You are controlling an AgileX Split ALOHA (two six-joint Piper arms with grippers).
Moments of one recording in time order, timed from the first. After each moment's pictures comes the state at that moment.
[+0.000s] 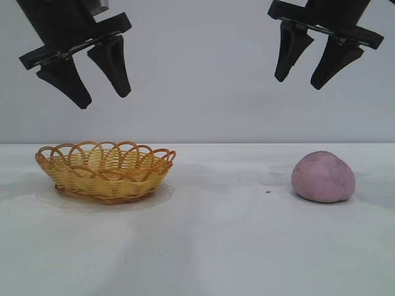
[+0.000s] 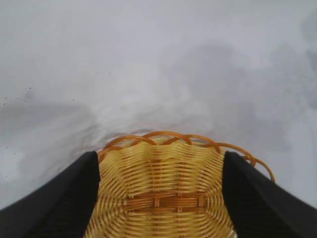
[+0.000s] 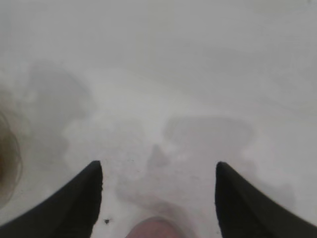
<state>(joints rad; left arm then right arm) -0.25 1.89 -1.34 -0.49 0.62 0.39 0.26 1.87 -1.40 0.39 0.70 -0.33</state>
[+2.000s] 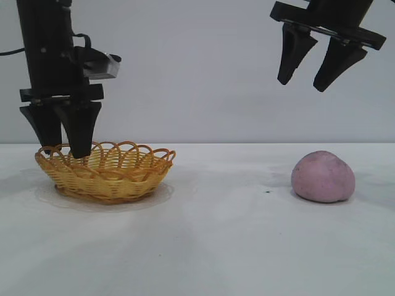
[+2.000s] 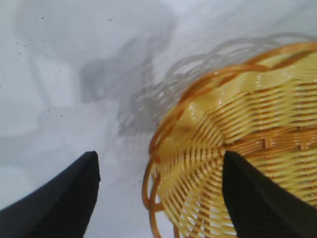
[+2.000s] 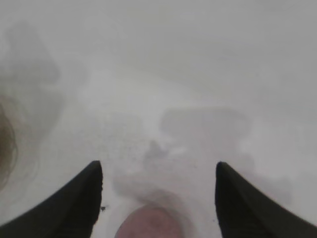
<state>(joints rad) -0.25 2.16 -1.62 -0.09 0.98 0.39 0.26 1.87 -1.40 0.37 0.73 -0.33</state>
